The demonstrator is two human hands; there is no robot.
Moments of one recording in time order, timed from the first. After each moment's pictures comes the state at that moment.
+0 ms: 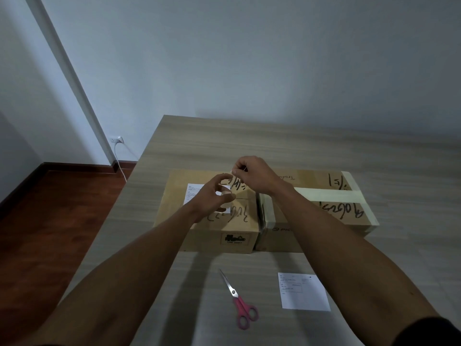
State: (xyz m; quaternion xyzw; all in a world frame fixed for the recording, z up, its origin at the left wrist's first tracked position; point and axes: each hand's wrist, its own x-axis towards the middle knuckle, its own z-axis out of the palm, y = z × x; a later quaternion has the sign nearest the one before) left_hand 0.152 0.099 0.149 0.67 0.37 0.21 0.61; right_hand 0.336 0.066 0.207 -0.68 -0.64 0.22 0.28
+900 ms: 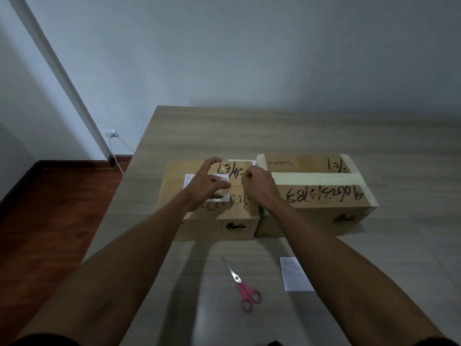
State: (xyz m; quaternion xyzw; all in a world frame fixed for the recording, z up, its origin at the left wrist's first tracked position) left_hand 0.142 0.101 0.155 0.64 0.38 0.23 0.63; right_hand 0.318 0.025 0.154 -0.79 -0.51 0.15 0.29
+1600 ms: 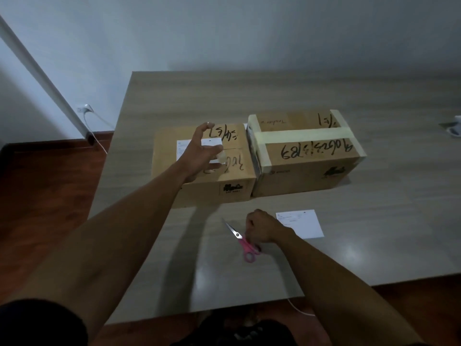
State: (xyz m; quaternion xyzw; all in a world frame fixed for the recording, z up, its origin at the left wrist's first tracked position) left_hand 0.132 0.077 0.162 0.60 0.38 0.21 0.67; right_hand 0.273 -0.118 0.038 -0.78 -0.51 0.37 0.00
